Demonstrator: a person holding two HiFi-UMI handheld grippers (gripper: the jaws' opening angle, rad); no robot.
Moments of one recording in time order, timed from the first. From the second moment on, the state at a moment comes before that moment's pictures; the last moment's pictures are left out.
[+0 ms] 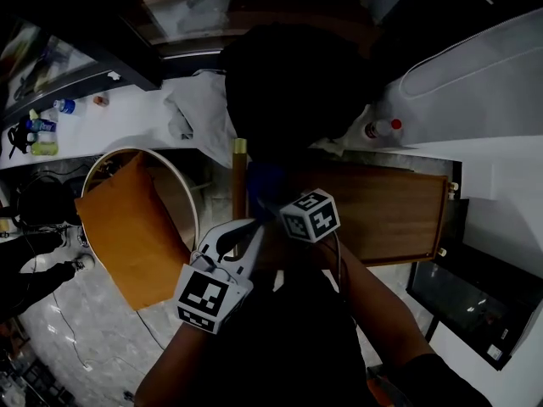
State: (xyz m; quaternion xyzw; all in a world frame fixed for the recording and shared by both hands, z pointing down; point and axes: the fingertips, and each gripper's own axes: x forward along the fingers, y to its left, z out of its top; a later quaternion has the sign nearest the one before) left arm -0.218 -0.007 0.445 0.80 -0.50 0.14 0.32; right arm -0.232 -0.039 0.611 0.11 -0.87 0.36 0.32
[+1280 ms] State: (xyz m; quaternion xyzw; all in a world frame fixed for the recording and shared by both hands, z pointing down) left arm -0.211 0.011 0.464 0.78 -0.50 0.15 0.34; right arm -0.216 -0.059 0.648 0.18 -0.86 0.30 0.38
